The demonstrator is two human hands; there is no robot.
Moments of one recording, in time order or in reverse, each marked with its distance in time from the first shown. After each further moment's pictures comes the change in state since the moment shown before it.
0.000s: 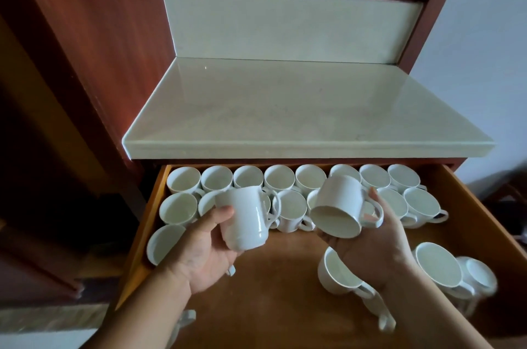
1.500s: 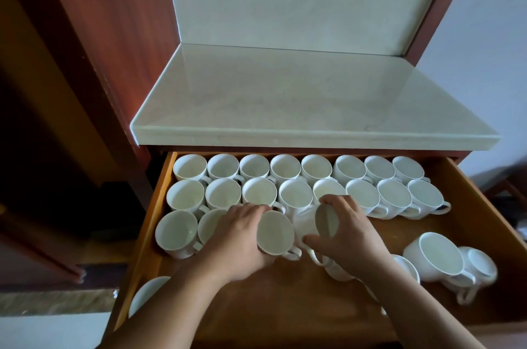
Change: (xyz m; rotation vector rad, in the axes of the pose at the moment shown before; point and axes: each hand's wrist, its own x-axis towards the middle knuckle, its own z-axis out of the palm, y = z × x) left_hand 0.019 -0.032 -0.020 1.912 -0.020 0.543; right_hand 0.019 0.040 -0.026 -1.792 0.054 -0.566
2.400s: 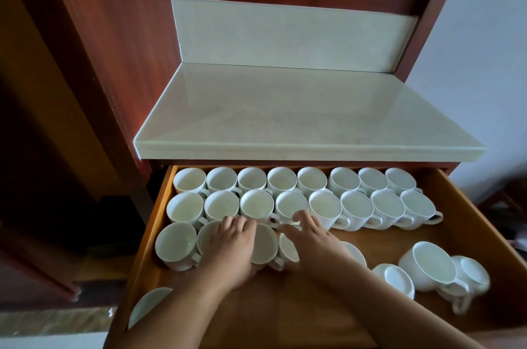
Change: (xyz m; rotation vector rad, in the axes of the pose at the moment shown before) left_hand 0.004 -0.013 0.016 0.419 -0.038 -0.075; right_hand 0.022 0.001 0.048 -0.423 -0.204 -0.353
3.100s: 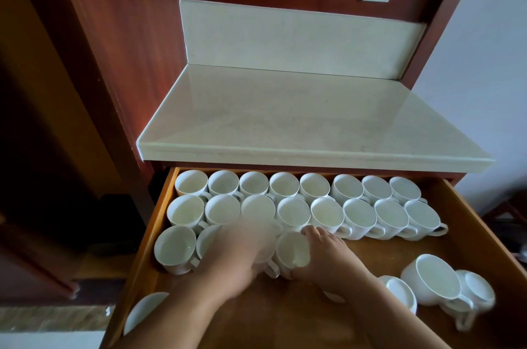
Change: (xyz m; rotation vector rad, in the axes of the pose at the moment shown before) left_hand -0.001 -0.004 -0.003 -0.148 0.086 0.191; right_hand -0.007 0.007 -0.019 0.167 -0.097 0.245
